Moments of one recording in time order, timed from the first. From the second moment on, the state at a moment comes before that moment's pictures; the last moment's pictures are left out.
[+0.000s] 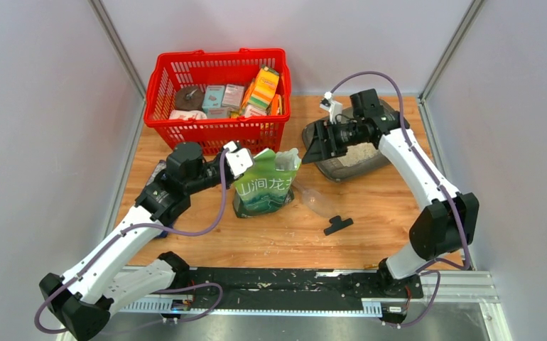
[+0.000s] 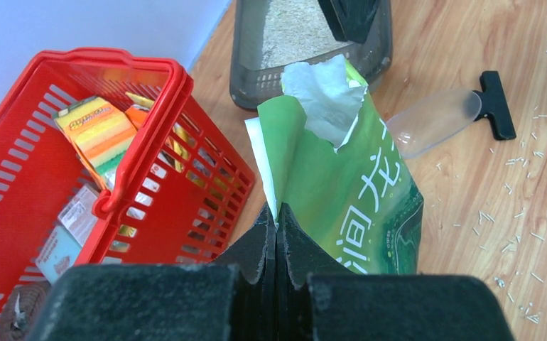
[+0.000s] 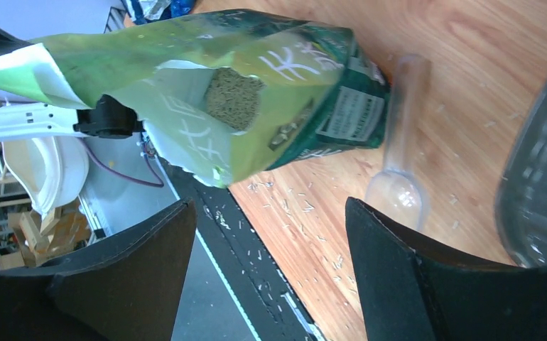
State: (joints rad) left arm -0.61 0.91 0.93 -0.26 0.37 0.52; right arm 0.28 1.57 1.49 -0.88 -0.82 0.06
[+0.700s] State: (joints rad) left arm -0.61 0.95 0.97 -0.28 0.36 0.48; right arm 0.40 1.65 1.51 -0.84 -1.03 -0.04
